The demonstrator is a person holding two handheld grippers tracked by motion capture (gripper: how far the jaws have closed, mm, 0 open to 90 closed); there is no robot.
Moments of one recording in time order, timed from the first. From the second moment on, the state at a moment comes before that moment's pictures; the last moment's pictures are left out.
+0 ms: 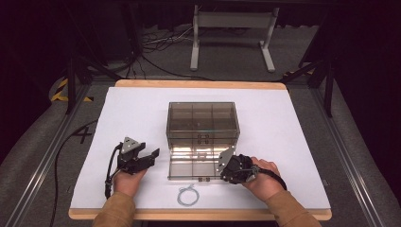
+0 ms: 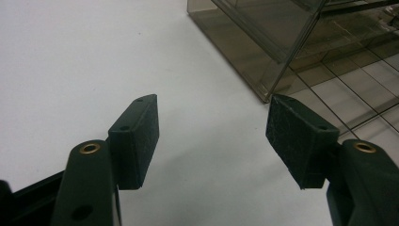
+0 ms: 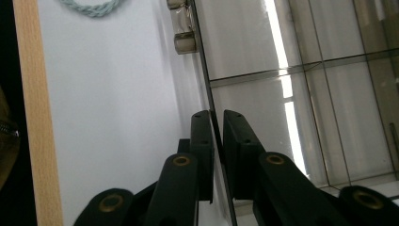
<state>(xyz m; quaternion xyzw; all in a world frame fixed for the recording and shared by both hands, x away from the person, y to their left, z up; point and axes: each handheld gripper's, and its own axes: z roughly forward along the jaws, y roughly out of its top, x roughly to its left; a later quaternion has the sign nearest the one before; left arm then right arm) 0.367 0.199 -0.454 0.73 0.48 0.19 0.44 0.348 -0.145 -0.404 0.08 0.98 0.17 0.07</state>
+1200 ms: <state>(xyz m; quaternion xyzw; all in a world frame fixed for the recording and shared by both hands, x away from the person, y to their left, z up) 0.368 0.199 -0.454 0.74 0.48 0.19 0.44 0.326 -0.139 -0.401 0.17 0.92 0.35 0.06</state>
